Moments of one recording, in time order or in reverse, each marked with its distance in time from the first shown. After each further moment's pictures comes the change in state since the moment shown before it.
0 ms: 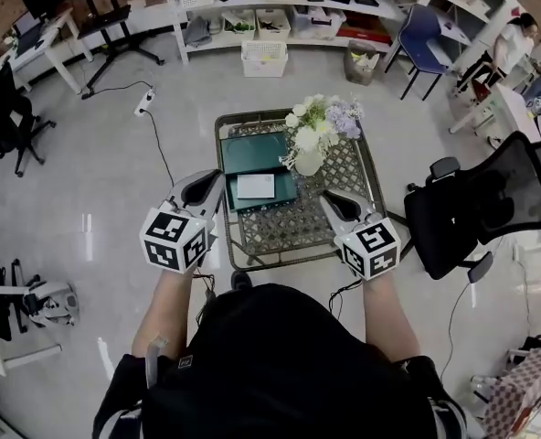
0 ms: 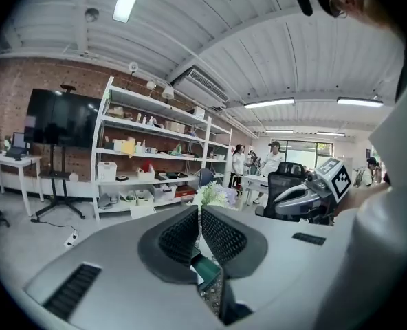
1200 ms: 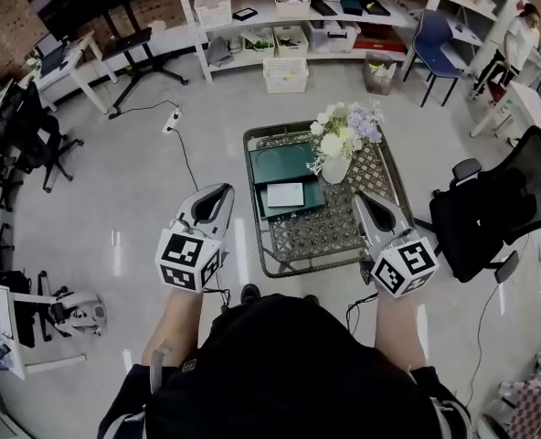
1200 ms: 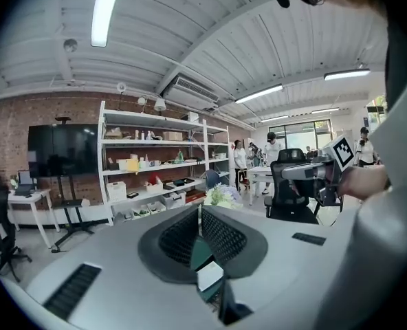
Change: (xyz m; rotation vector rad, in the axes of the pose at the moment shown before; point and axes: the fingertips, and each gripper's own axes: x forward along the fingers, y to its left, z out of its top) left arm -0.059 0.007 0.018 0.186 -0.031 0.068; right arm -0.052 0.024 0.062 0.164 -0.380 -0.052
